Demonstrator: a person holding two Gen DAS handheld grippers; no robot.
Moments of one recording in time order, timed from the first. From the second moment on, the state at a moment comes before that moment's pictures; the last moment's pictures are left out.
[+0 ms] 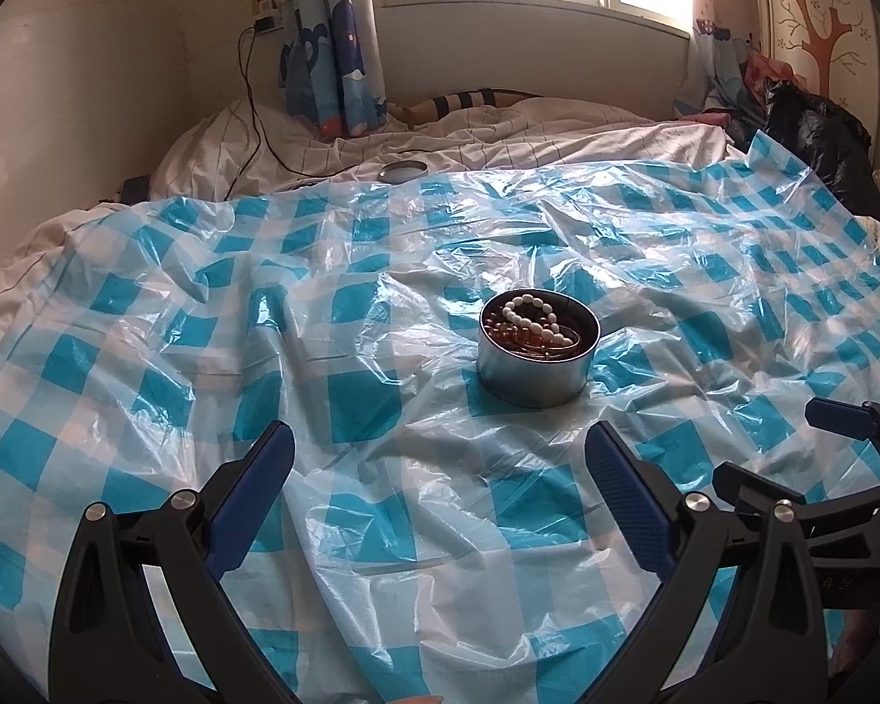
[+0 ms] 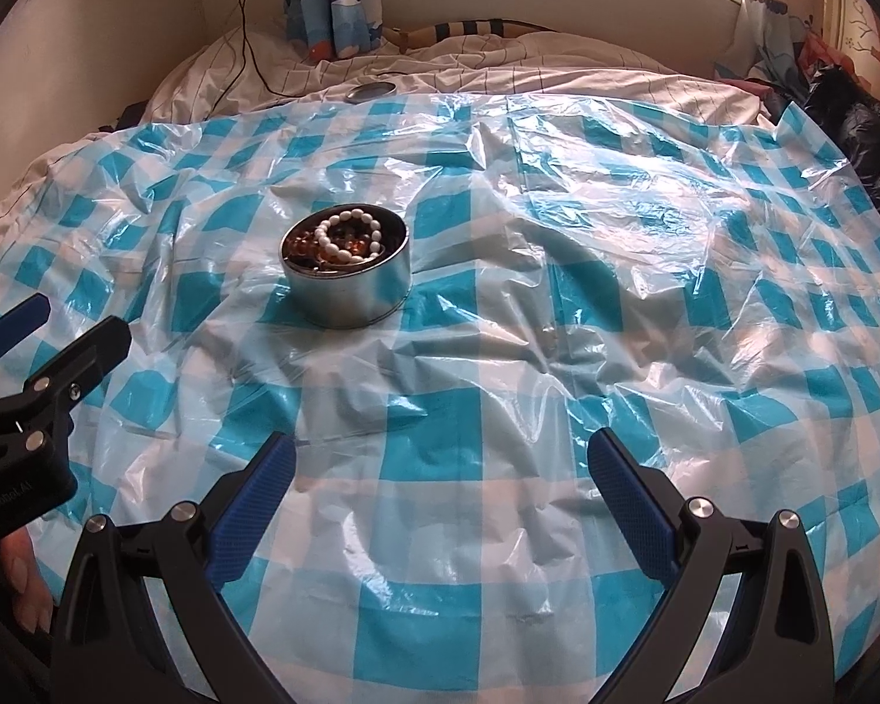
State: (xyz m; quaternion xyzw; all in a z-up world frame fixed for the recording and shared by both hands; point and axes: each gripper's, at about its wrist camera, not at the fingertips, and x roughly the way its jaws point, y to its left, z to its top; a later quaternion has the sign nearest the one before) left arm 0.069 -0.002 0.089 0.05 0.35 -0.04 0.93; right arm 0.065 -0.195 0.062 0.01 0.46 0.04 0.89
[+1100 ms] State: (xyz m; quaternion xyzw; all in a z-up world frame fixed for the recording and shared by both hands) left arm 0.055 0.041 0.065 0.00 0.37 -0.01 0.93; right arm 0.064 -0.201 0.058 0.05 0.45 0.02 0.89
